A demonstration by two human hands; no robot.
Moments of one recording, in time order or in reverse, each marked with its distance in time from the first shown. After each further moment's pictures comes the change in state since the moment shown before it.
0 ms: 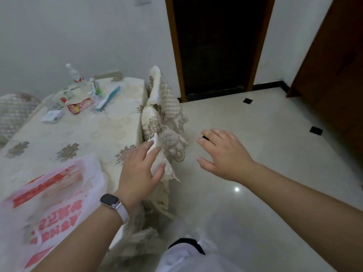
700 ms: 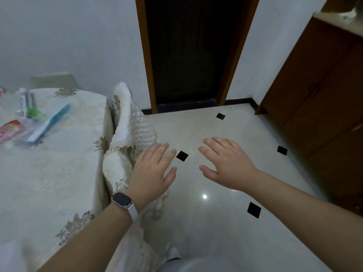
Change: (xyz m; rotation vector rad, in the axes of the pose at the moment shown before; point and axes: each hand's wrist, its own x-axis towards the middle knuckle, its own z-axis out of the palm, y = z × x) left_hand 0.257 -0.067 0.163 -0.132 0.043 0.214; right_hand 0.193 0.157 0.049 -0.177 -0.108 0.070
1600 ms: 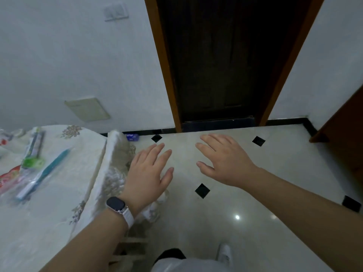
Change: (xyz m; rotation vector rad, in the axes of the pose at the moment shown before) left_hand 0.312 -0.083 0.118 0.251 -0.136 -0.212; right_hand 0.294 0.268 0.071 0.221 0.033 -0.154
